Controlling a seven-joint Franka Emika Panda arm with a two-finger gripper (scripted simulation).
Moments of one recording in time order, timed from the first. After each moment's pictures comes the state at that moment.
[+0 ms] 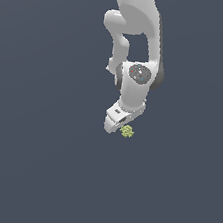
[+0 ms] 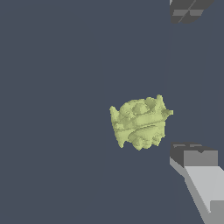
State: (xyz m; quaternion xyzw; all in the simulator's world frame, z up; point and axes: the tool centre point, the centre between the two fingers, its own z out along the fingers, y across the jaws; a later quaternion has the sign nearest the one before) arm -0.029 0.062 0.103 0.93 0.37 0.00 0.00
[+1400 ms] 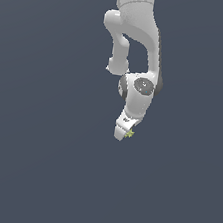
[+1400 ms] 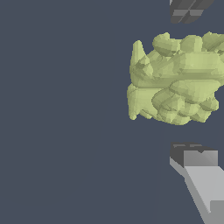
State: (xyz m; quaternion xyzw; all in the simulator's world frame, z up) arm -0.044 0.094 0.048 0.88 0.48 0.00 0.00
